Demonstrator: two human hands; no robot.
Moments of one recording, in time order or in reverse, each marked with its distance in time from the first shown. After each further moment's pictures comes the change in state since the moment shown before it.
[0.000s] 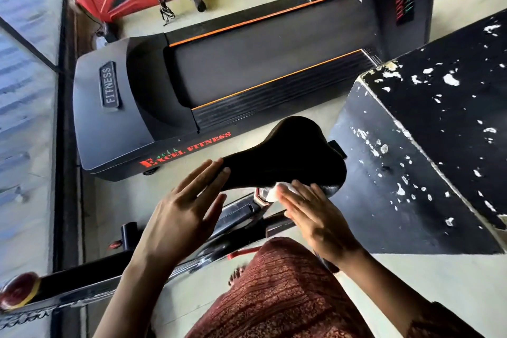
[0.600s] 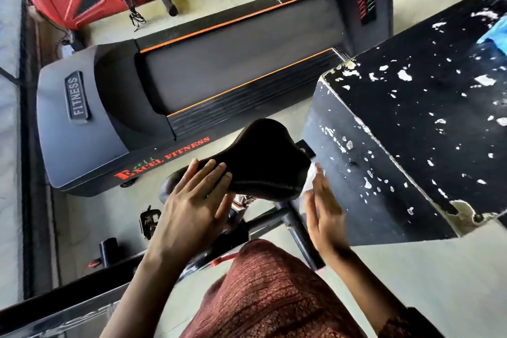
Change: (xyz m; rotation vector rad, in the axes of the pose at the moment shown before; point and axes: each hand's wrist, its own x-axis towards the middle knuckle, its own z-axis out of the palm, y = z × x) left_hand 0.034 0.033 0.039 0.088 0.035 0.076; right_hand -0.029 0.021 -0.008 0.155 0.284 0.582
